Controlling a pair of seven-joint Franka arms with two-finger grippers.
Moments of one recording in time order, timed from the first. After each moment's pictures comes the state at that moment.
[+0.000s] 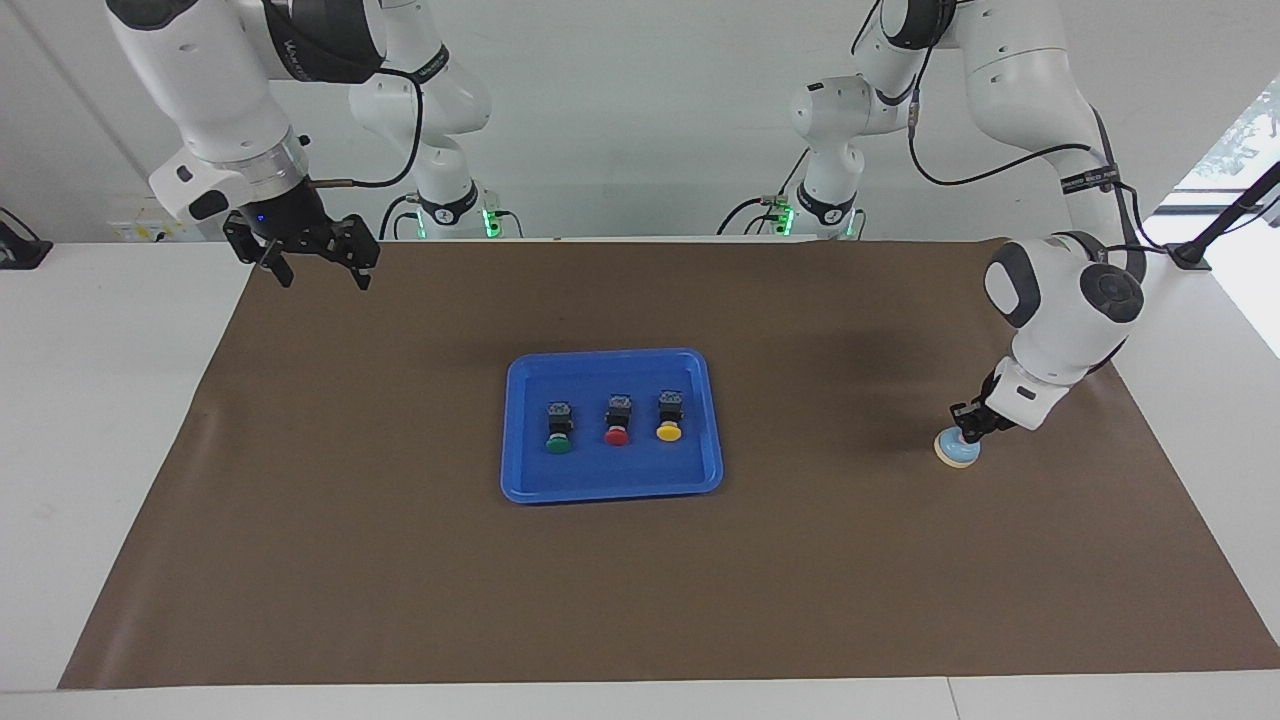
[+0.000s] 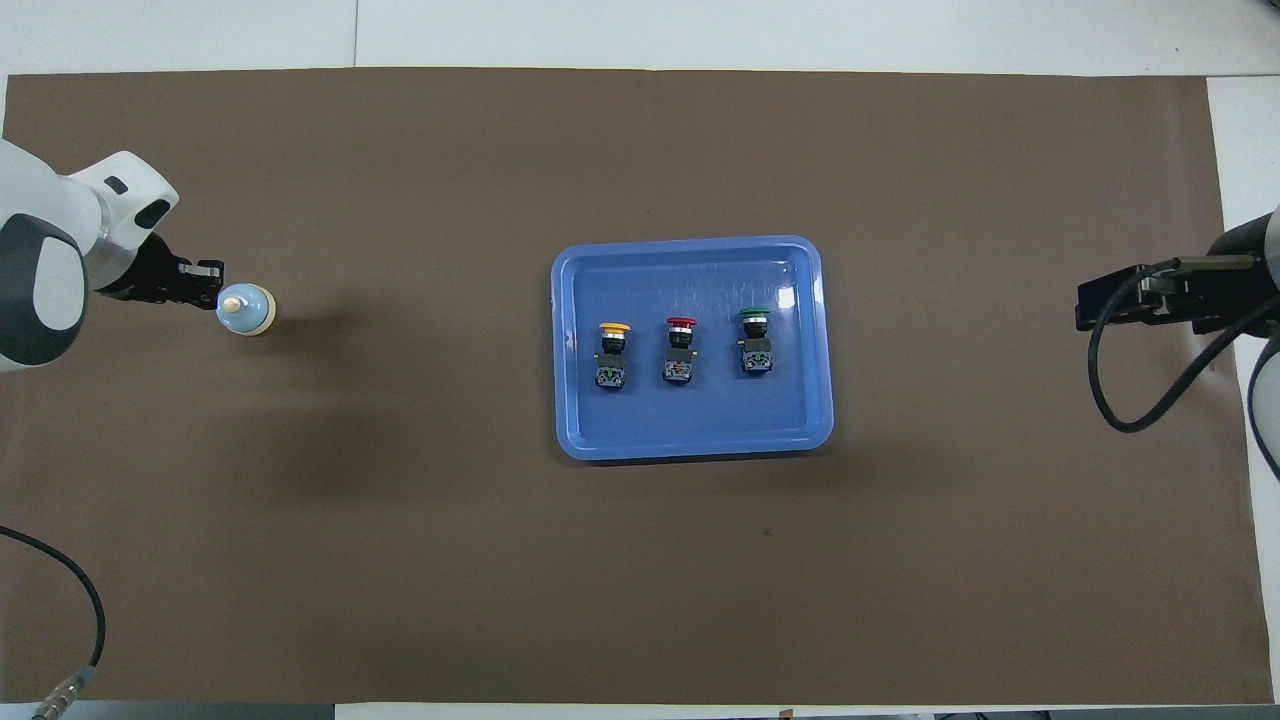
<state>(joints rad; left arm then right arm) 0.07 0.31 -0.03 -1.76 0.02 2.01 0.04 -0.02 -0.03 0.03 -1.67 -0.02 1.60 0.07</state>
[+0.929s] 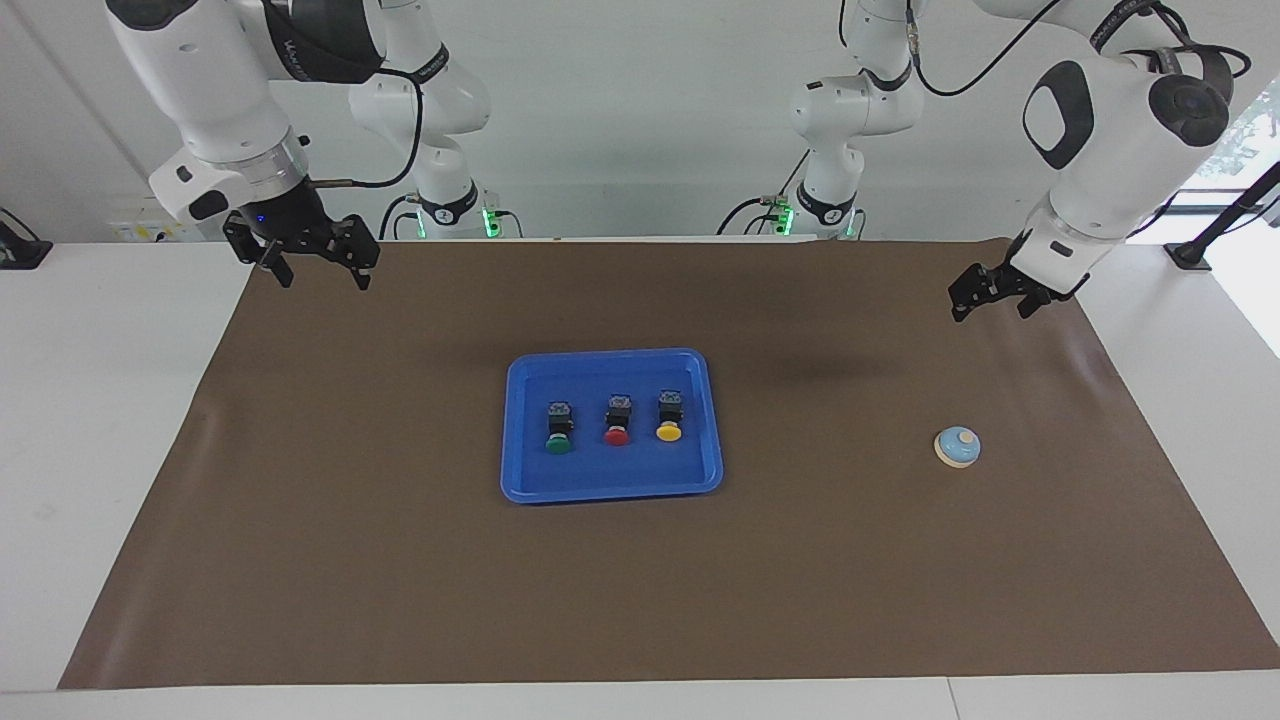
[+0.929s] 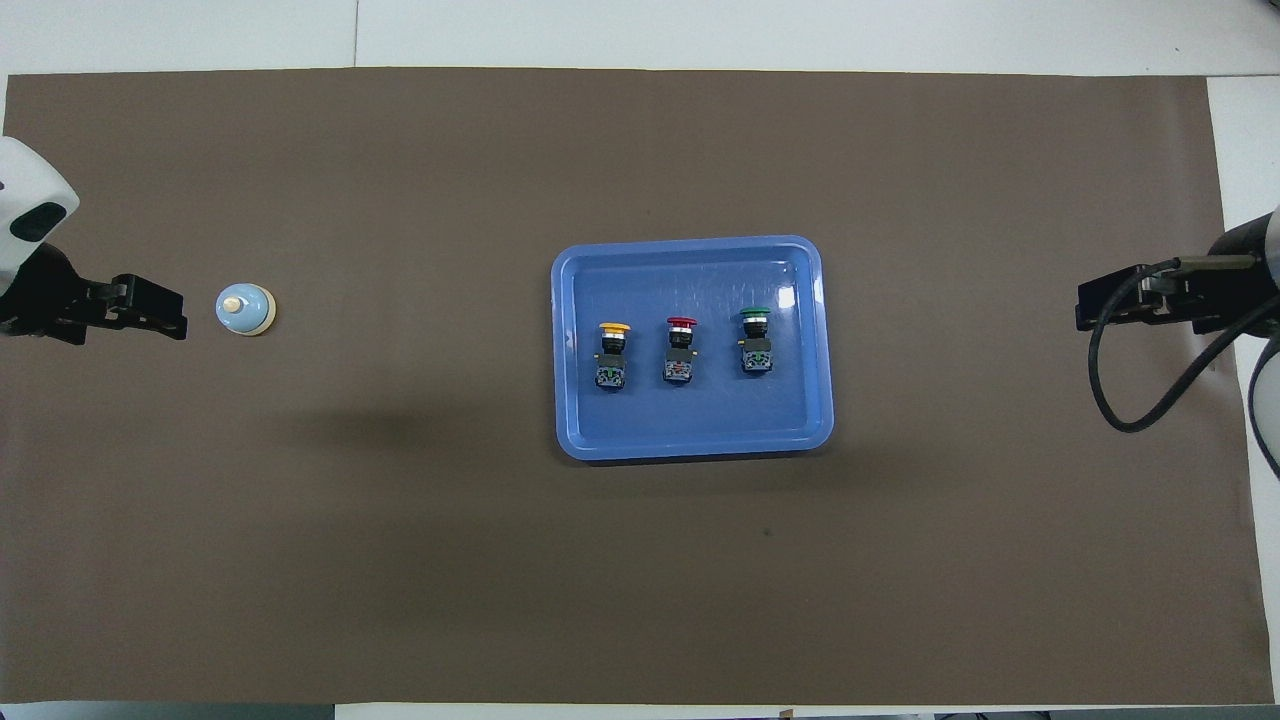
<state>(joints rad) 0.02 0.00 -0.04 -1.74 0.02 1.61 0.01 -0.02 -0.03 0.03 -1.67 -0.02 1.60 0.07</state>
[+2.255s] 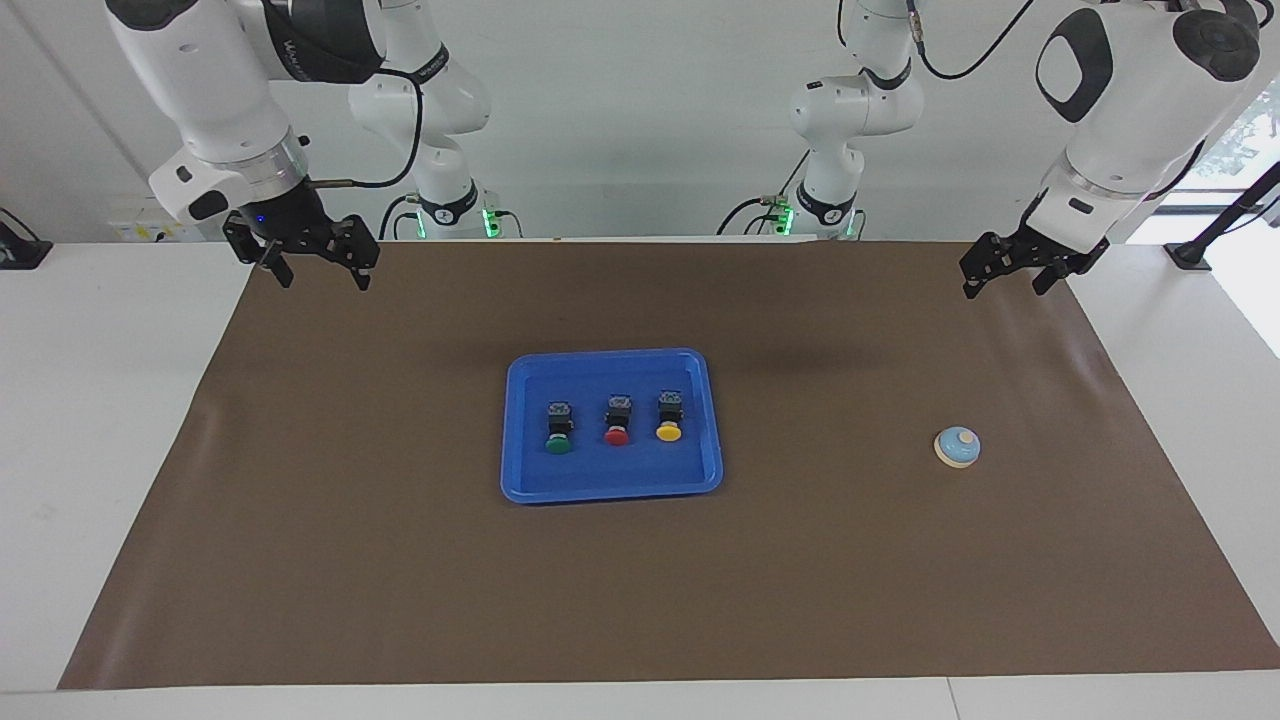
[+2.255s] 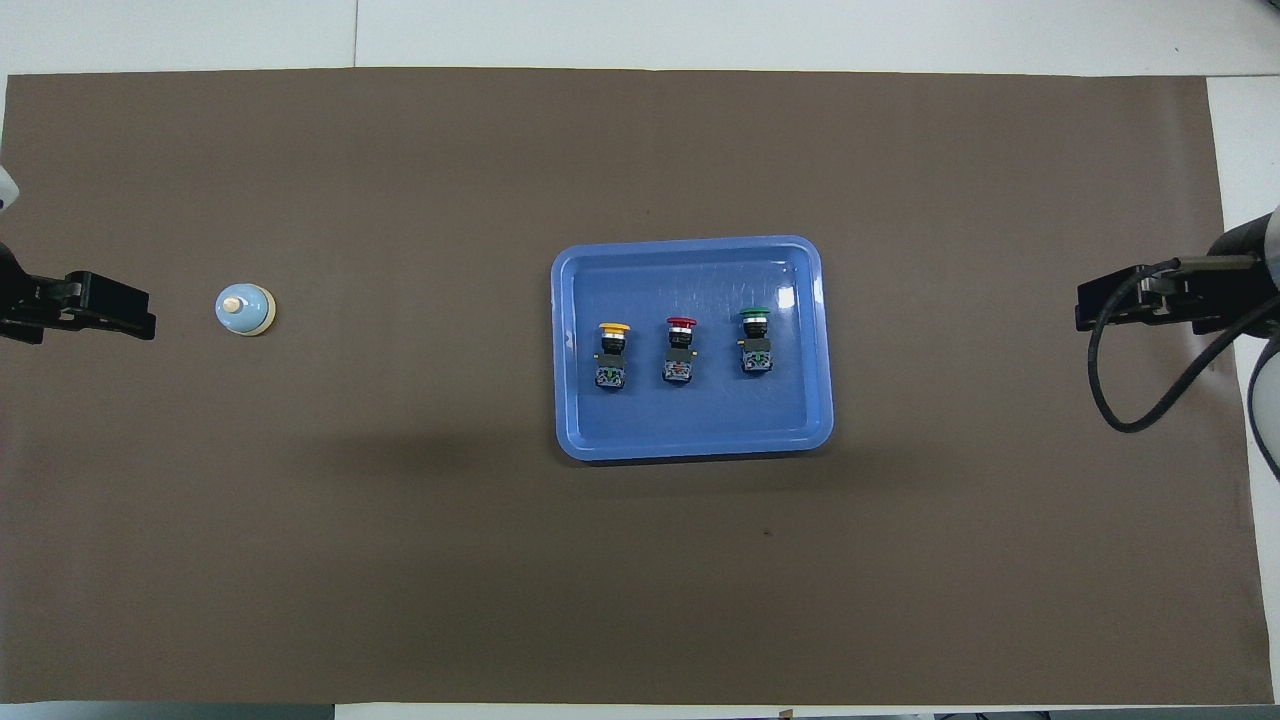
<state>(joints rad) 0.02 0.00 -0.04 -1.66 0.02 1.59 0.02 -0.02 -0.03 0.03 -1.67 -0.02 1.60 0.07</state>
